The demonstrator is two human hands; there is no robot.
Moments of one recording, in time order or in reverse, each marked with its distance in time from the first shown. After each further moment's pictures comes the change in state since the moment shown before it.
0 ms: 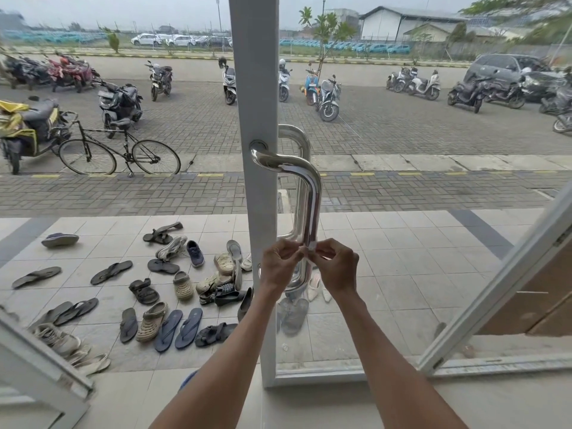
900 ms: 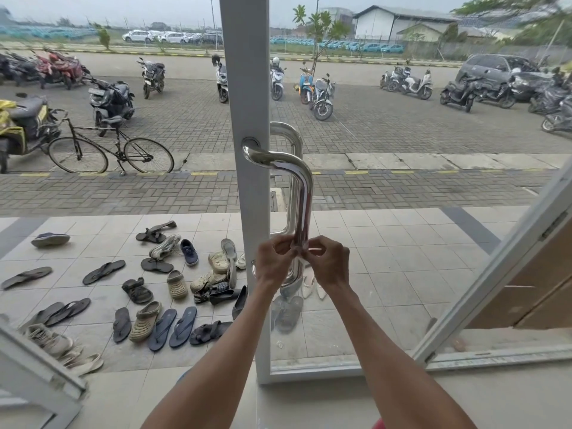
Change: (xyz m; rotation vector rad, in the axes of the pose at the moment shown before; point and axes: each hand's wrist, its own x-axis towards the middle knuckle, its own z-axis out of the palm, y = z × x) left_hand 0.001 0.001 0.007 0.094 -0.003 0.063; right_hand 0.005 0.009 0.000 -0.090 -0.046 0.008
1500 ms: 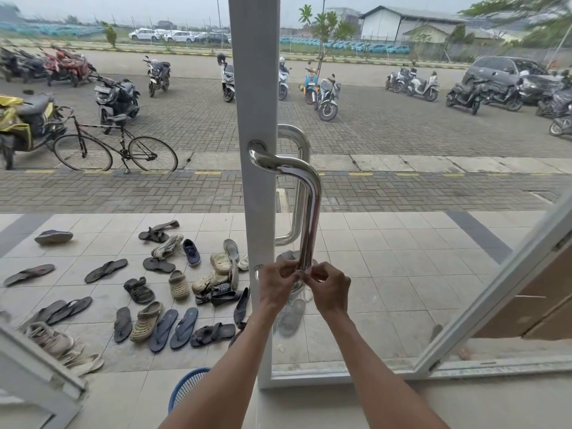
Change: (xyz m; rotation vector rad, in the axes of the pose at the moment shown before) left_hand -0.013 -0.033 -0.002 0.059 -0.051 -0.095; right_hand -0.025 0.044 0.030 0.019 0.027 0.107
